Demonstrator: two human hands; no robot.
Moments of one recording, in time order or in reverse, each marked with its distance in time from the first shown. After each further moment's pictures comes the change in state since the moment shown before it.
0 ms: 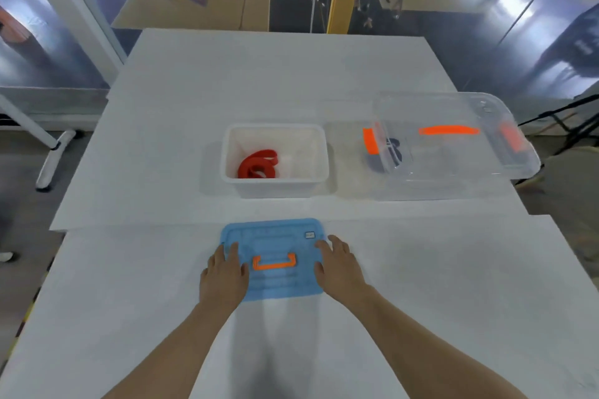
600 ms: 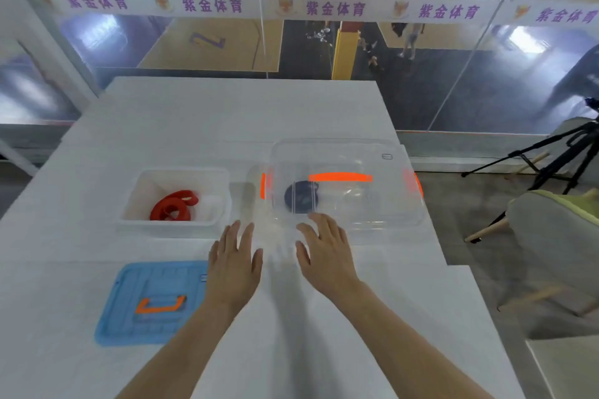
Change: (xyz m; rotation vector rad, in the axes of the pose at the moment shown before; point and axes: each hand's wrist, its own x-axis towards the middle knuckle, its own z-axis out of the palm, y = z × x) left_hand -0.028 0.345 -0.017 -0.017 0.357 0.237; right_hand 0.008 0.225 -0.208 -0.003 0.601 -0.385
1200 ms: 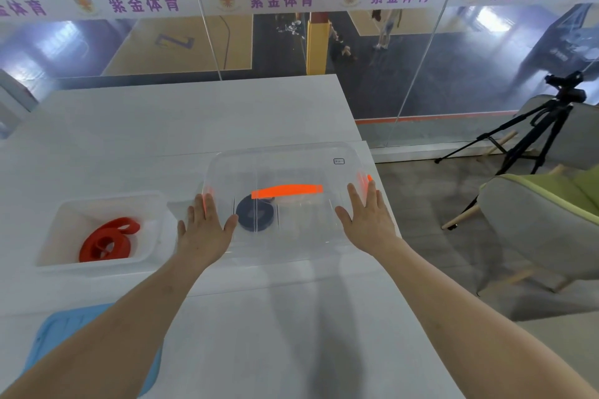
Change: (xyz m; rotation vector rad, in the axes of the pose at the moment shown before) left_hand 0.156 0.063 0.037 0.092 -0.231 -0.162; right_hand 0.060 0.228 -0.040 -0.076 -0.310 0.498
